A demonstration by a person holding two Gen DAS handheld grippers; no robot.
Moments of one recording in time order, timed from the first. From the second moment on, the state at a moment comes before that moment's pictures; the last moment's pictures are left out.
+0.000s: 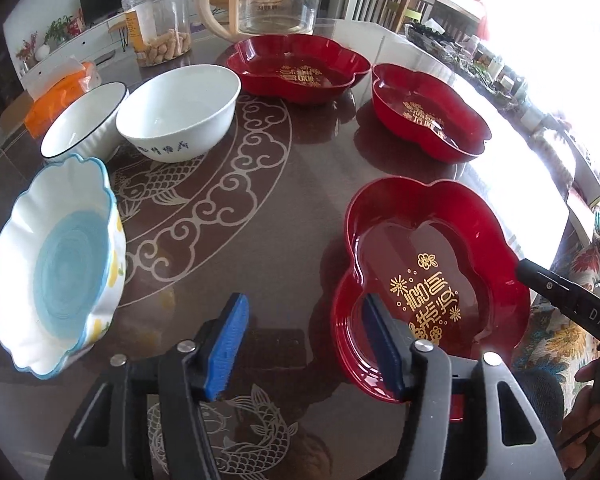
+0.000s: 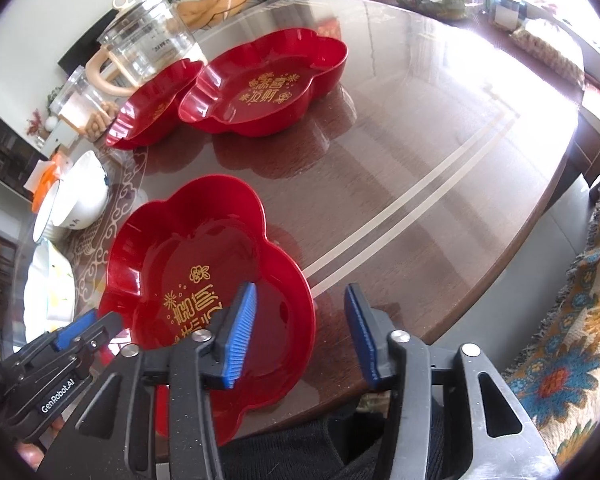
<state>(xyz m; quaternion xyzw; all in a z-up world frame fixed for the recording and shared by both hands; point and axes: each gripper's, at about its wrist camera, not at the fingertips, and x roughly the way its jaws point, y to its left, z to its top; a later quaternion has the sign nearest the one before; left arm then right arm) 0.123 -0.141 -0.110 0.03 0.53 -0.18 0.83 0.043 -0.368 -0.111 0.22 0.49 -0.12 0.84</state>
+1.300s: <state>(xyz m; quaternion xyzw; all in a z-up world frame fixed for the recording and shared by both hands) 0.018 -0.052 -0.037 0.06 0.38 -0.17 0.91 -0.067 -0.233 0.016 -0.02 0.28 -0.18 0.94</state>
